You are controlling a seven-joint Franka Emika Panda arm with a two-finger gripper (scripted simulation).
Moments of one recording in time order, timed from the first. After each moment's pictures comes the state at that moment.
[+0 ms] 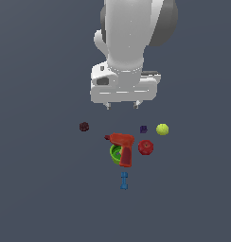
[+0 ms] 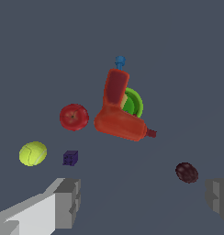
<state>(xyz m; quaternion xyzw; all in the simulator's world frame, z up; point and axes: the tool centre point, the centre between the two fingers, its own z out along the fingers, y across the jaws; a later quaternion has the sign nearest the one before) -0.006 0.025 0.301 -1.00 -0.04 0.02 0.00</state>
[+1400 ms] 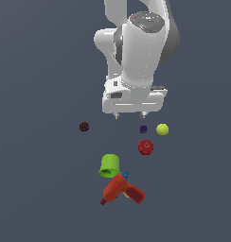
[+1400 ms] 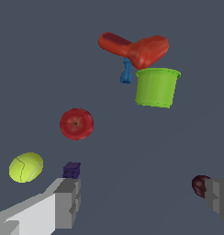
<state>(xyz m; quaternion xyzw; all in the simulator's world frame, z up) 0.000 0.054 0.255 -1.00 -0.04 0.00 -0.01</state>
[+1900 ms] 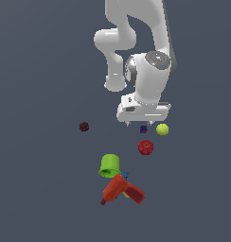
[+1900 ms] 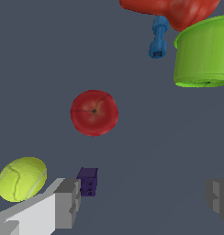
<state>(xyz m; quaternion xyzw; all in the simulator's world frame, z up) -0.030 0.105 0.169 -1.00 -0.02 0.00 -0.01</state>
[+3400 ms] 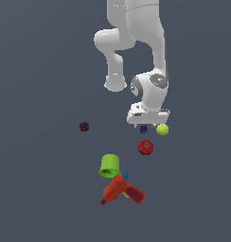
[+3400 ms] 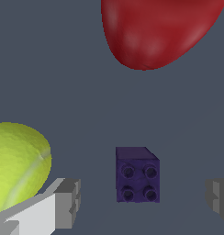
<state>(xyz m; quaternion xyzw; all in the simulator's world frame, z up) -0.101 0.162 0.058 -1.00 0.00 0.00 0.00</state>
